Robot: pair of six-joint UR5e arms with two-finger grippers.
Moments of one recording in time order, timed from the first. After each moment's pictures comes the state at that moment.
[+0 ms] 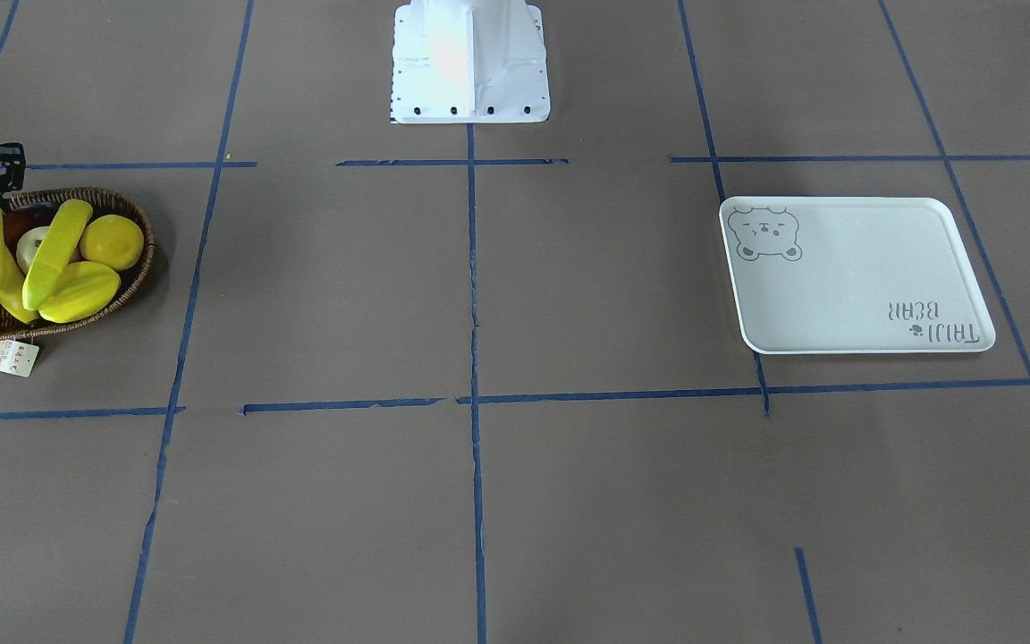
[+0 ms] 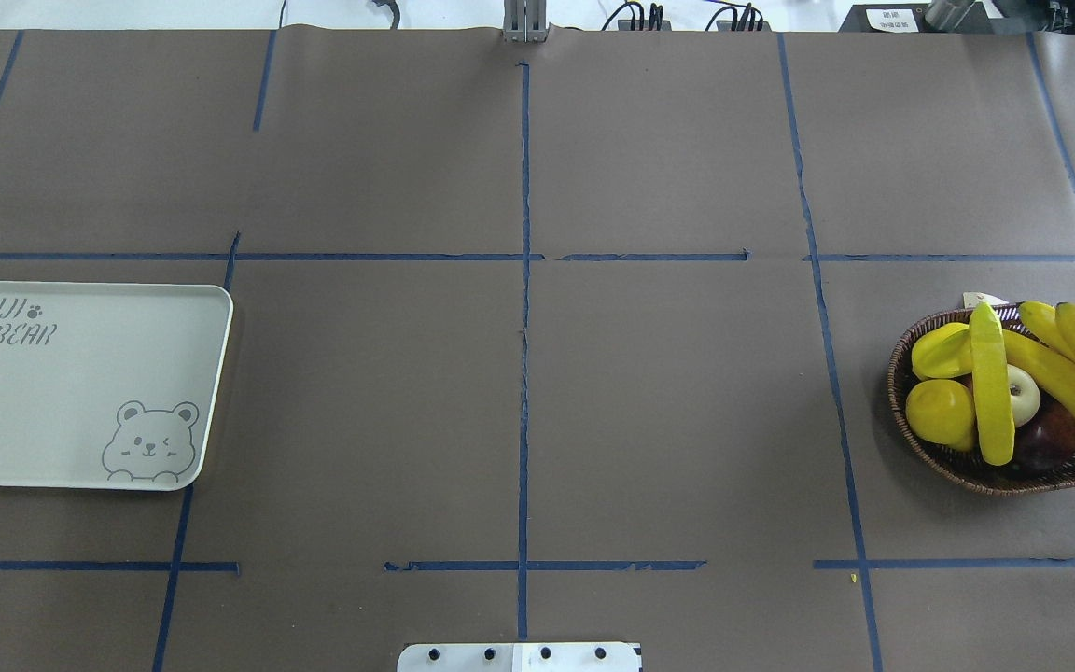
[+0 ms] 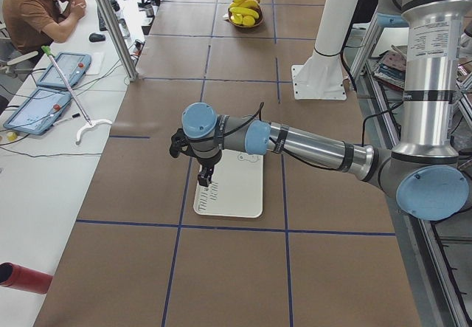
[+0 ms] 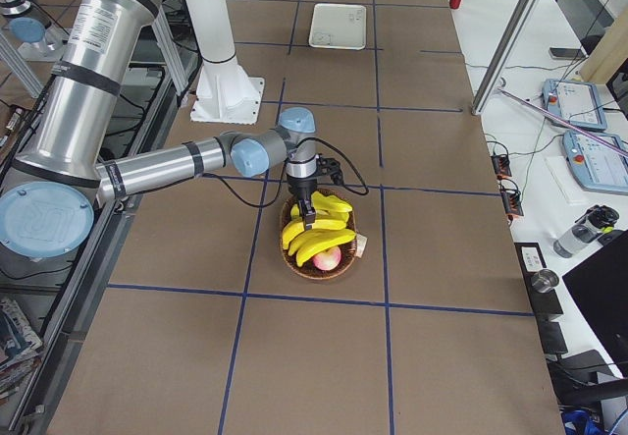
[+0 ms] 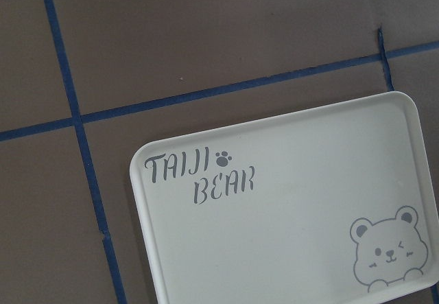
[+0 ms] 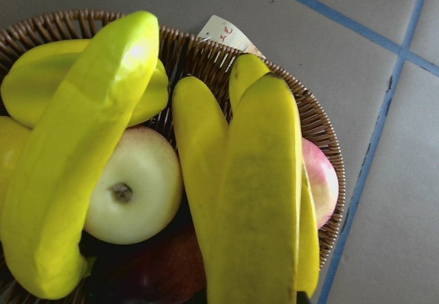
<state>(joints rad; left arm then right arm) -1.48 -1.53 -1.85 -1.47 -2.53 0.06 0.95 -1.92 2.16 -1.44 1.91 0.39</state>
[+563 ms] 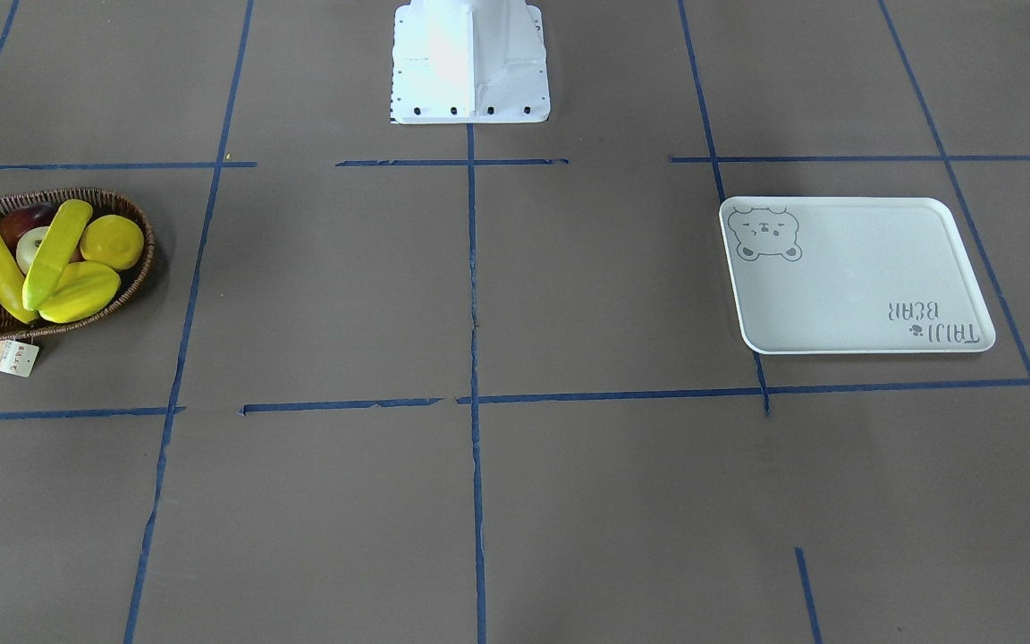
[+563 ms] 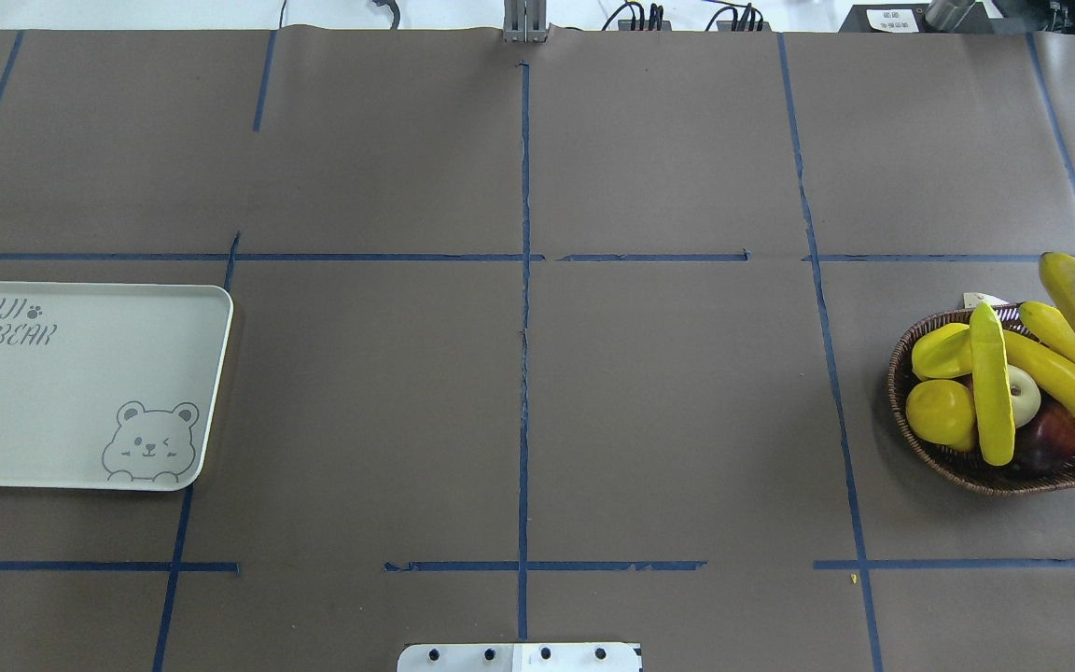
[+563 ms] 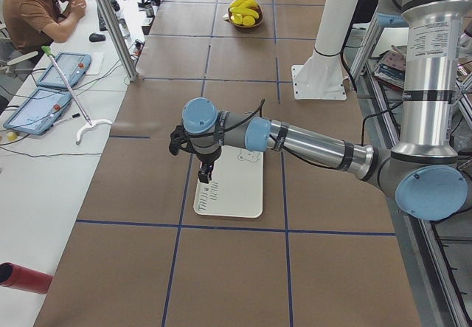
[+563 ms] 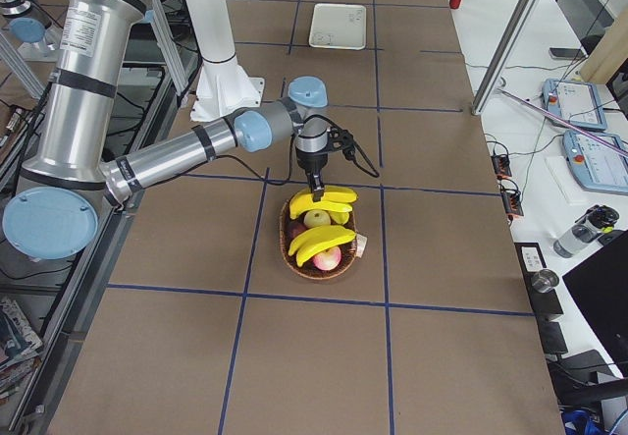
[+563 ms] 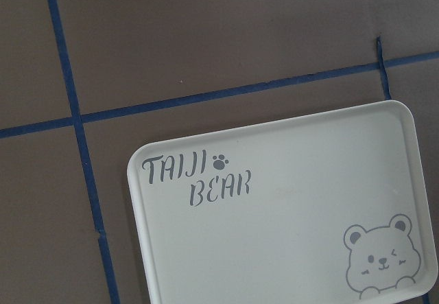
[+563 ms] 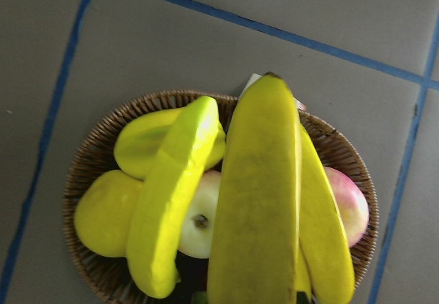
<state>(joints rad) -1.48 -1.54 -1.87 -1.47 -2.53 -0.02 1.09 -1.75 2.24 -1.60 2.17 0.38</state>
